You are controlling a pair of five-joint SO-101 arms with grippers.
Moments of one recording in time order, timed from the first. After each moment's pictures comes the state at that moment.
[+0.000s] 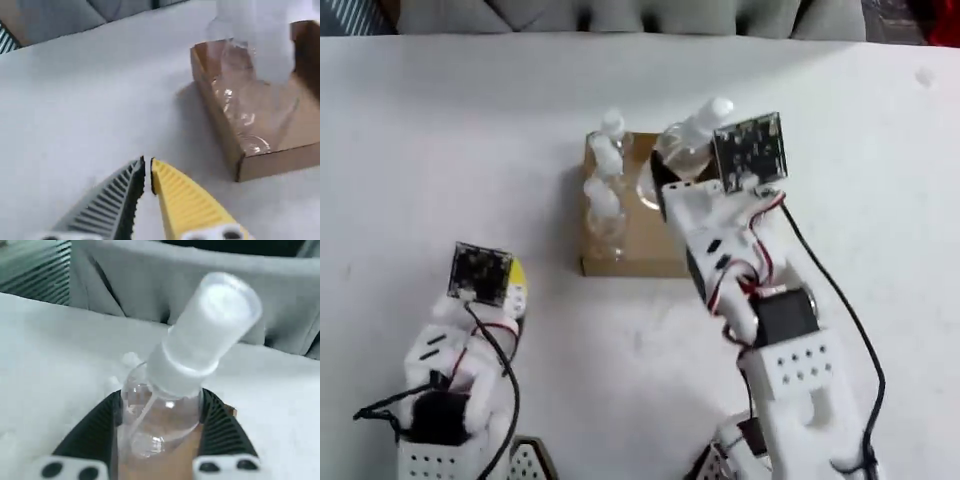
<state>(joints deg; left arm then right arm) -1.5 -103.9 87.0 55.5 -7.3 -20.7 -51.0 40.4 37.2 2.5</state>
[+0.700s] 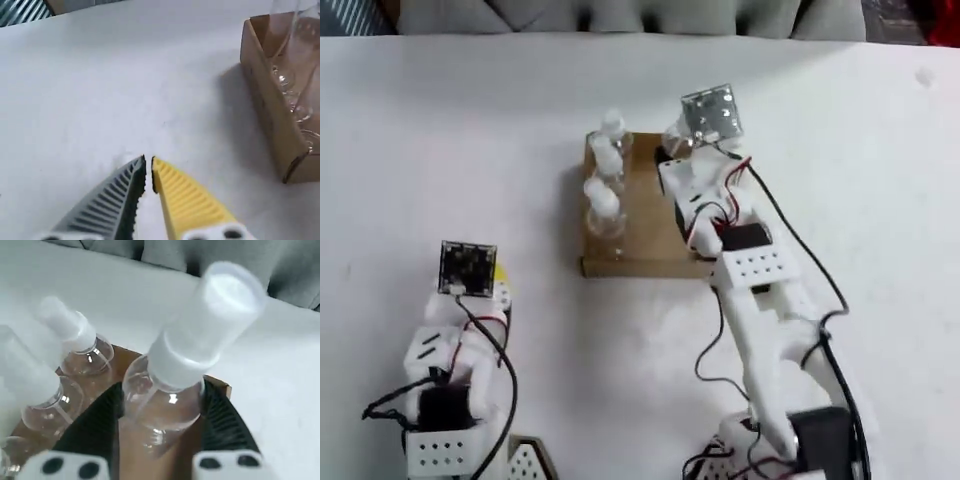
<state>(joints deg) -9.7 -104.0 97.1 46.5 -7.5 -15.6 -17.9 40.4 12.9 8.5</state>
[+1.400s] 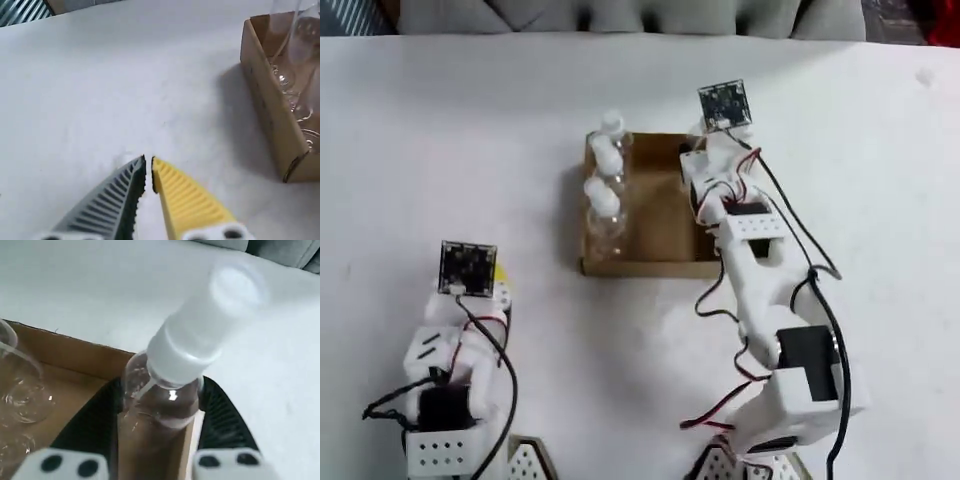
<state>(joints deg) -9.7 -104.0 97.1 46.5 -7.5 -9.4 5.7 30.7 2.8 9.7</state>
